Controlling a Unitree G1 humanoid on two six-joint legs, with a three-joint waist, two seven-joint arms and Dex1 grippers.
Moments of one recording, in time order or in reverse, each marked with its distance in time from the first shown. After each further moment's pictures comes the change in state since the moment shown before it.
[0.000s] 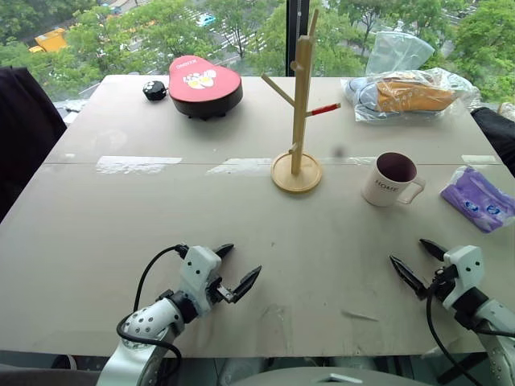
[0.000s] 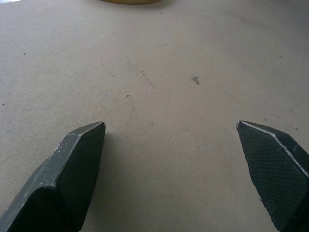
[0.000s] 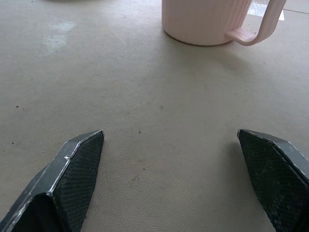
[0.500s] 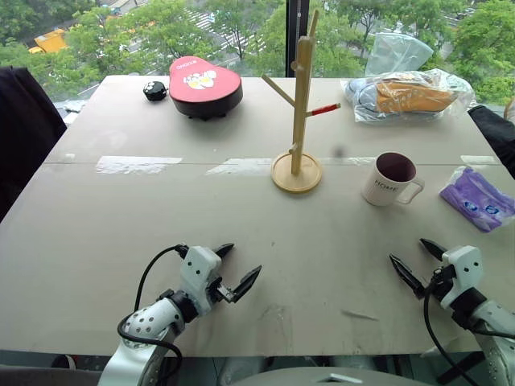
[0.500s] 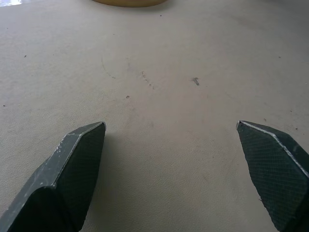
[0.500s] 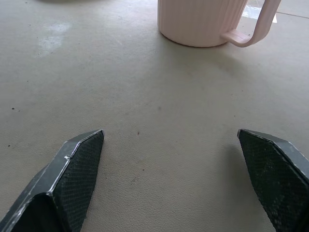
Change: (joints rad) left arm -0.008 -0.003 -0.002 0.020 0.002 -0.022 -0.005; right arm 0.006 0.024 0.002 -0.002 -0.030 -0.009 -0.029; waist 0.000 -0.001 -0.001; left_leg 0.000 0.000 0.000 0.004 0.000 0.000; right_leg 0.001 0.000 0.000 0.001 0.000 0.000
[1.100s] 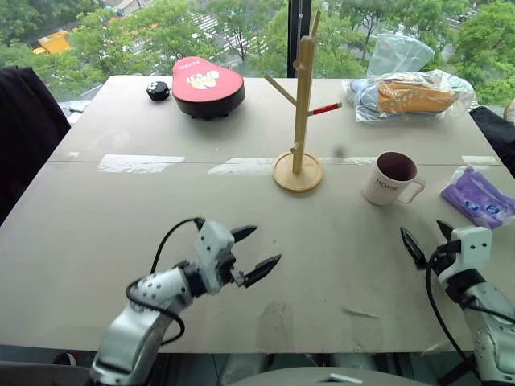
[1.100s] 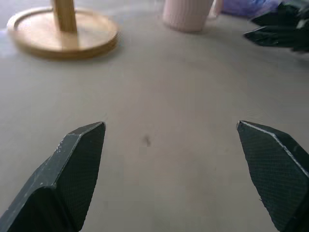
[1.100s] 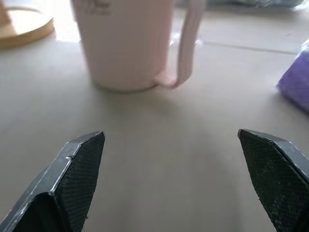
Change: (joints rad) left arm -0.312 0.107 -0.028 -0.114 -0.236 0.225 -0.129; right arm -0.196 0.104 -0.045 -0.004 0.003 0.107 -0.269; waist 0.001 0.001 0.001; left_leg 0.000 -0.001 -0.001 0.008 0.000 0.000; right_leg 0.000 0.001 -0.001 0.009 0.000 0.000
